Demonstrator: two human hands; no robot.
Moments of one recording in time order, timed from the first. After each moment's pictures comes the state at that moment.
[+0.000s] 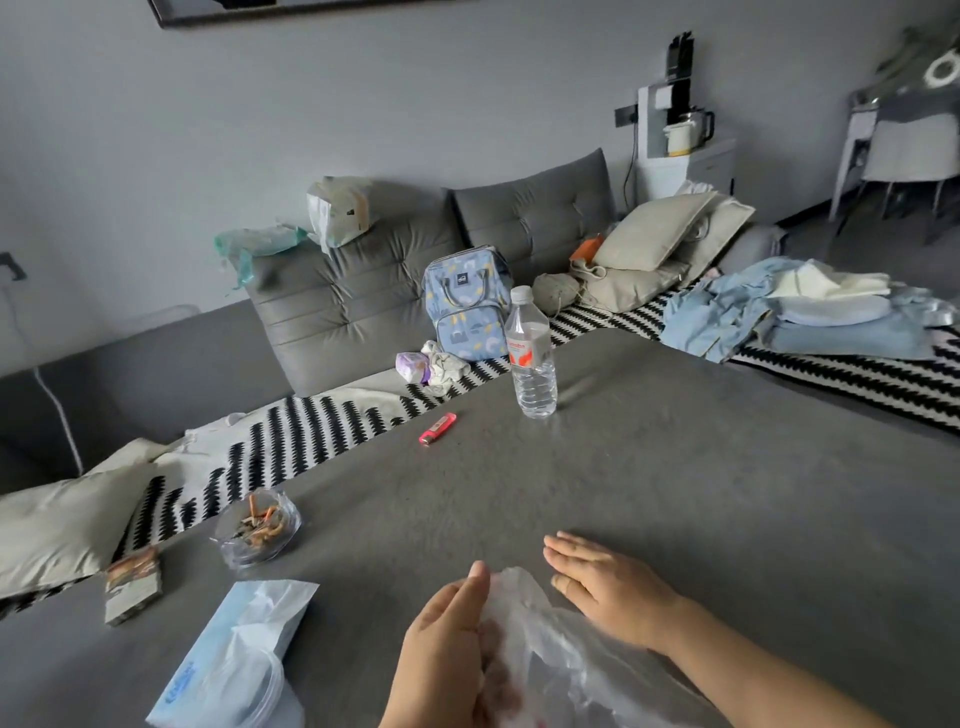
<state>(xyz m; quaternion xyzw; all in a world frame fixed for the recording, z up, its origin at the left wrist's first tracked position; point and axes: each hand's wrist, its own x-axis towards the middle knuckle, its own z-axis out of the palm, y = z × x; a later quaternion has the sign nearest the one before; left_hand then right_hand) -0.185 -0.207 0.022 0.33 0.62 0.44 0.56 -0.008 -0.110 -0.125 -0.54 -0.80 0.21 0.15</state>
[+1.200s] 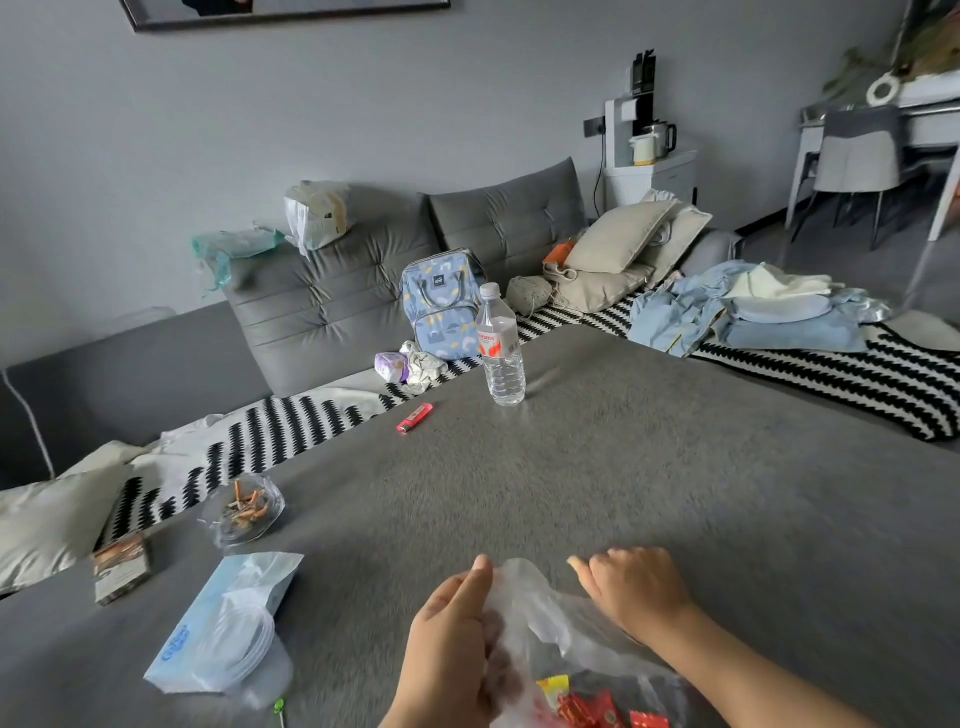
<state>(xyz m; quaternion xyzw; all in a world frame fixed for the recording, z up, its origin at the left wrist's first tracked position) -0.165 -0.252 0.019 0.30 0.59 0.45 0.60 0.019 -0.172 -0.131 -0.65 -0.71 -0.16 0.23</state>
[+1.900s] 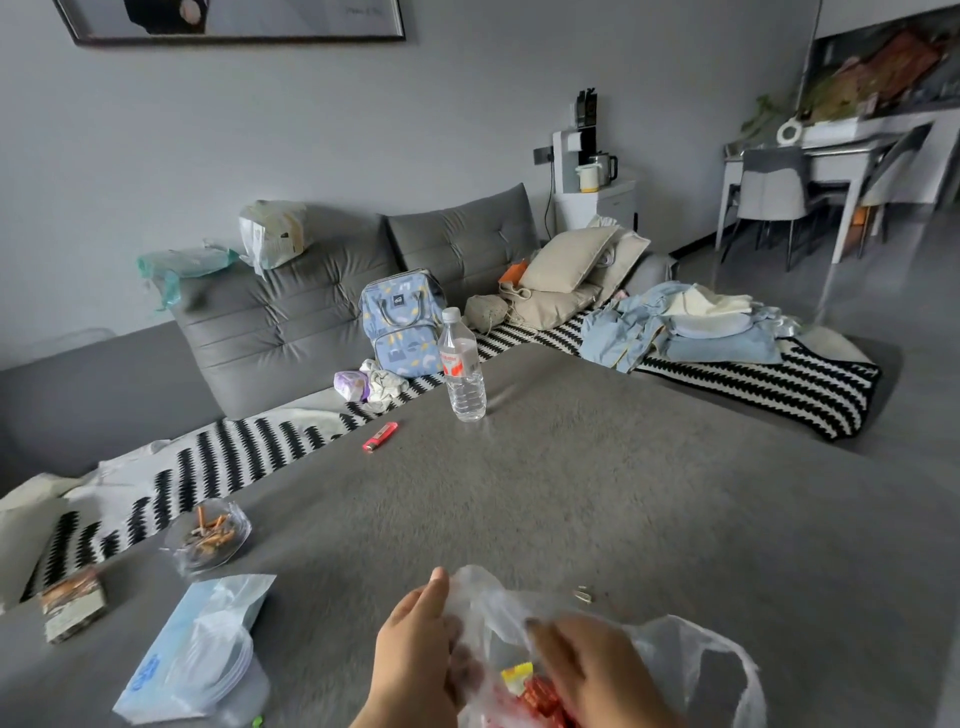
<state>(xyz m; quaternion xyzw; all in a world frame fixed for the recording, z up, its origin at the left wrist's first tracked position) -0.175 -0.254 0.014 0.24 0.59 0.45 0.62 -0.028 -0.278 -0.088 -0.62 -0.62 0.17 0.45</state>
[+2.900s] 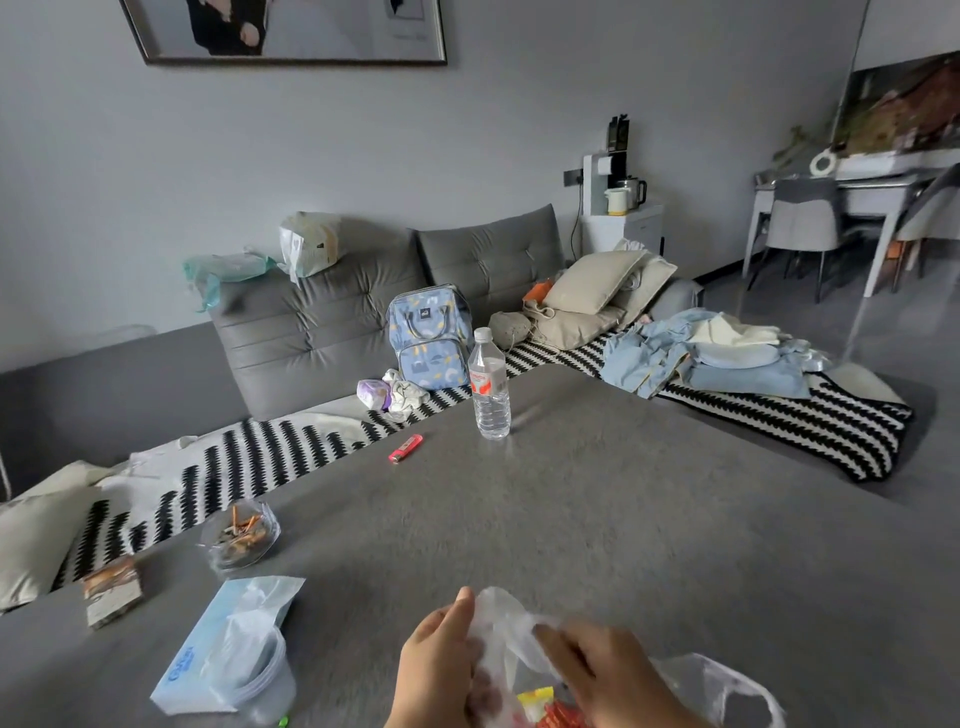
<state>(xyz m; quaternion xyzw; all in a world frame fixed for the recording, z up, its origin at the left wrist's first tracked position) -0.186 -0.256 0.022 0.29 0.60 0.45 0.59 -0.026 -0.270 -0.054 -0.61 -0.67 0.22 0.36</state>
